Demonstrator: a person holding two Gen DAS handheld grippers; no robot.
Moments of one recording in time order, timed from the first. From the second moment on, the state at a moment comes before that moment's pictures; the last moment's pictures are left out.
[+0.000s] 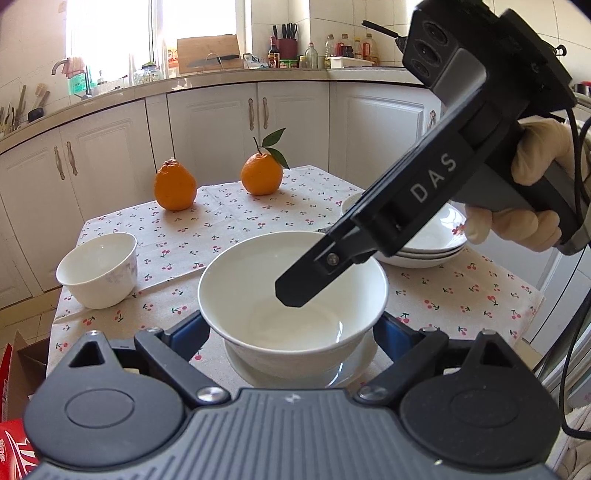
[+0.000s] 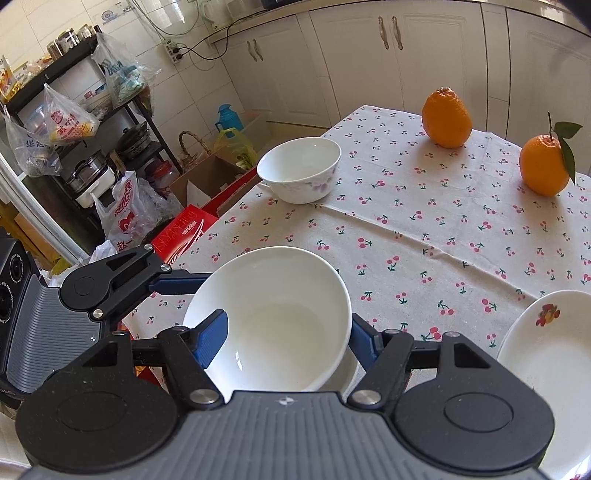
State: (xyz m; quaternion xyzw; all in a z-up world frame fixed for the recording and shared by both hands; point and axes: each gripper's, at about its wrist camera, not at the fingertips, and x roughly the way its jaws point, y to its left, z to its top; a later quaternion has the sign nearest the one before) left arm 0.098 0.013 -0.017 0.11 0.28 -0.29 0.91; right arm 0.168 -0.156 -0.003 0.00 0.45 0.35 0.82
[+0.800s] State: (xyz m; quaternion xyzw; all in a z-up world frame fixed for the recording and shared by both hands) left arm 0.100 0.012 -0.029 0.11 0.30 -0.30 0.90; right arm 0.169 -0.155 -0.015 0.00 0.47 0.34 0.82
